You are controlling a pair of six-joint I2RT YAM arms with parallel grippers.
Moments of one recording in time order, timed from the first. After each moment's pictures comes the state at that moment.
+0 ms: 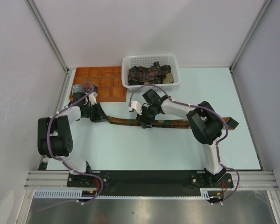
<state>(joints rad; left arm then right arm) 0.10 1.65 0.89 -0.33 0.61 -0.22 0.70 2.06 1.44 -0.45 -0.43 -0.68</state>
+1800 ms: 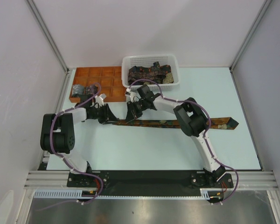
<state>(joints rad) 0.02 1.69 0.84 -0.22 0.80 -0.26 0.67 2.35 1.73 -0.25 -0.83 0.27</state>
